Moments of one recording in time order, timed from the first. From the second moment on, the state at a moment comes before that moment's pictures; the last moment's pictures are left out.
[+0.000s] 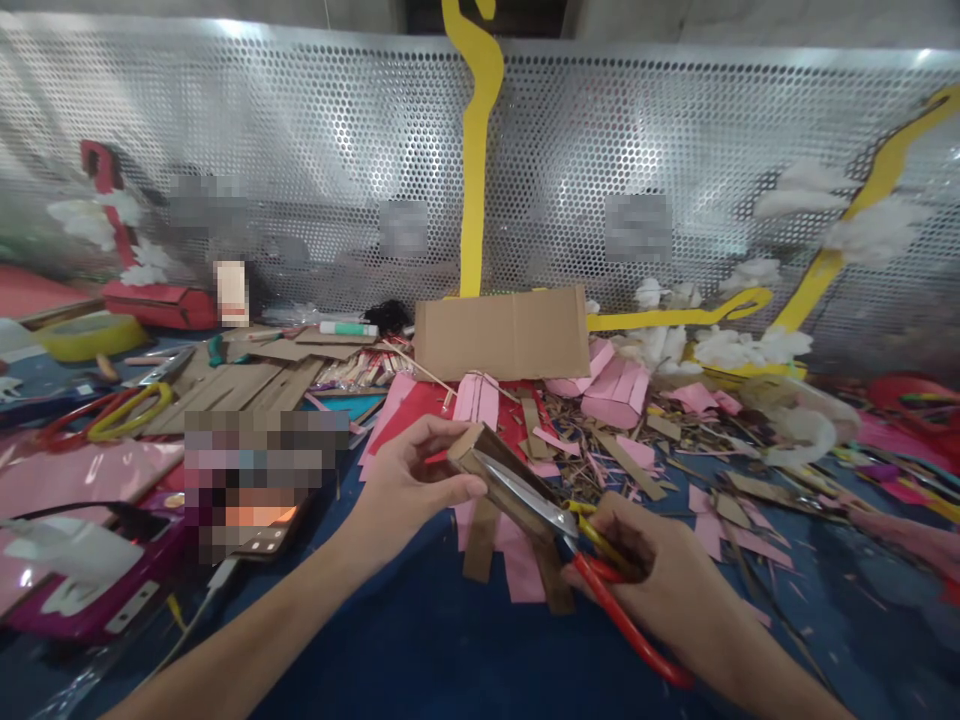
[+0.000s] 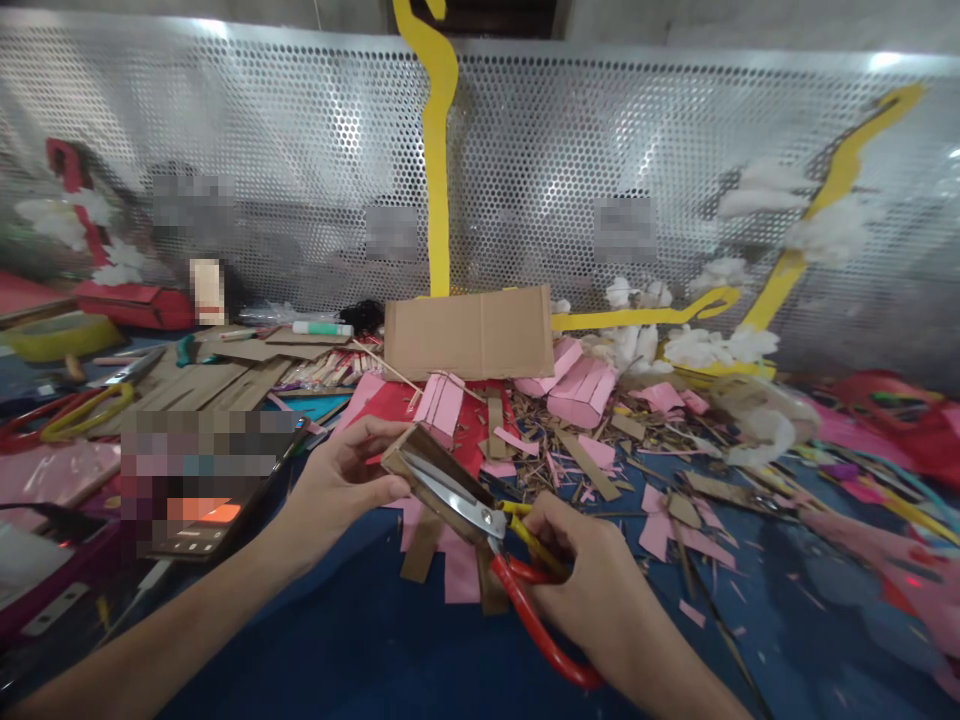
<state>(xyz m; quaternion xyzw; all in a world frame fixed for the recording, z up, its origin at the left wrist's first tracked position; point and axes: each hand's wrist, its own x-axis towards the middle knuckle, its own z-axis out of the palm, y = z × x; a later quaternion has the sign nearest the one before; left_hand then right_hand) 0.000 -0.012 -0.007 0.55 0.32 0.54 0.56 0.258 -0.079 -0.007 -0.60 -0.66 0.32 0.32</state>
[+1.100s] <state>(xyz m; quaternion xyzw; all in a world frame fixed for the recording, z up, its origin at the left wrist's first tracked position) -0.002 -0.013 -0.001 0.54 0.32 0.53 0.58 0.256 -0.080 -0.004 -0.60 -0.67 0.29 0.31</state>
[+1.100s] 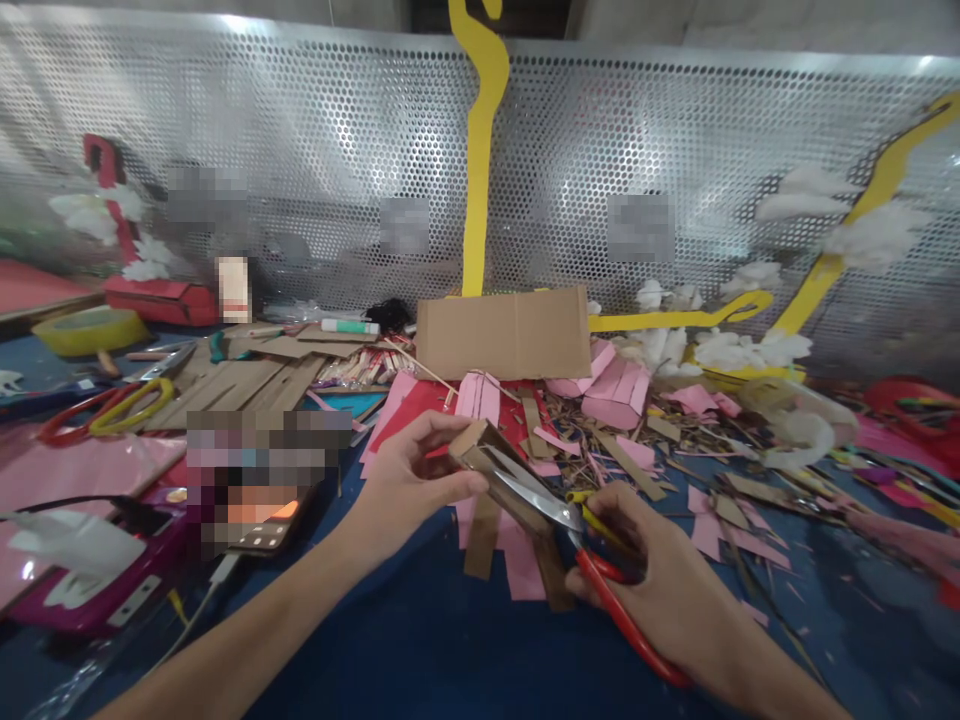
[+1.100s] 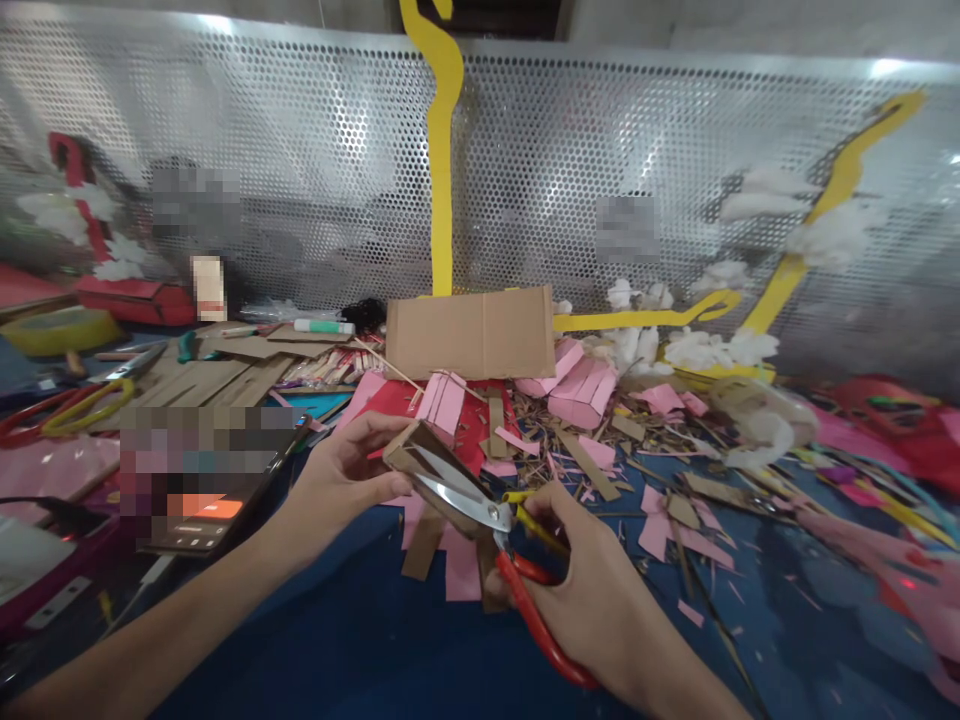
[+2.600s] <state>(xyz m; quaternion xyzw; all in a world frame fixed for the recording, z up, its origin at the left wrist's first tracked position) -0.004 -0.012 -0.005 0.57 0.32 0.52 0.55 0.253 -0.084 -0.005 -0.59 -0.64 0.39 0.30</state>
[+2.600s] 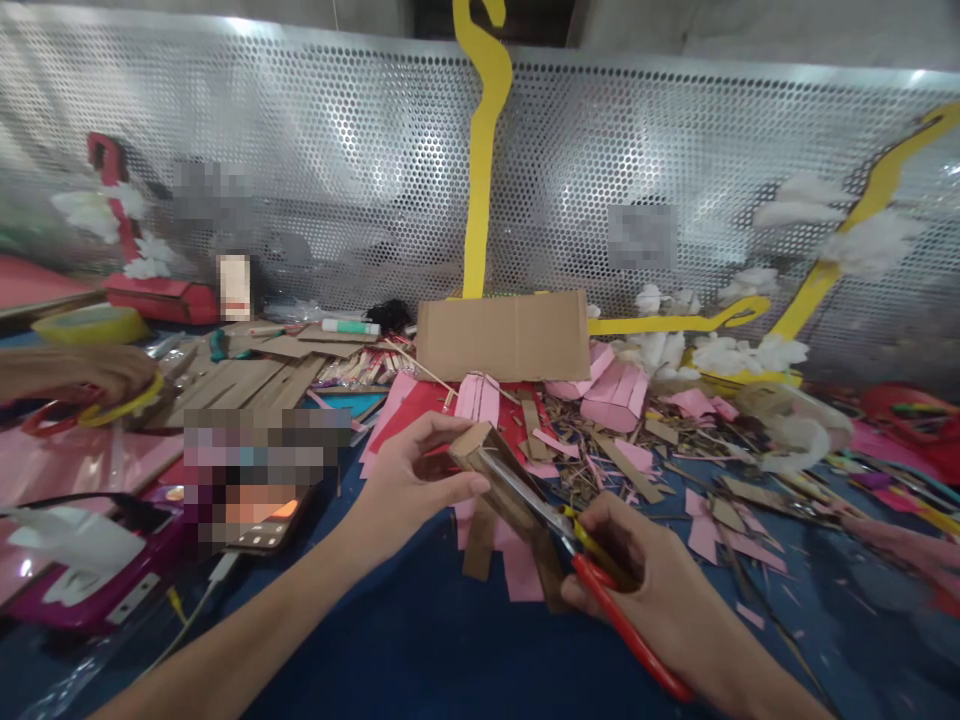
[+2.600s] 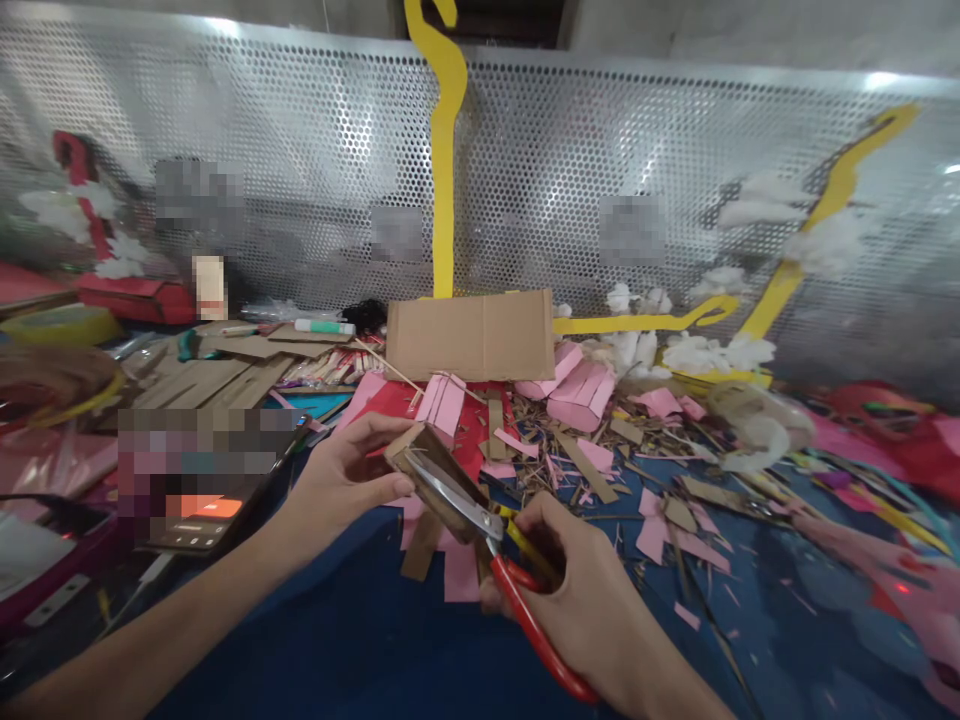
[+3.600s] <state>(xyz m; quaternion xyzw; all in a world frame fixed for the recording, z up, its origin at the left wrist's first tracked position) -0.003 -0.014 -0.003 0.57 0.33 0.52 0.54 0.245 -0.084 0.002 -0.59 -0.60 0.44 0.32</state>
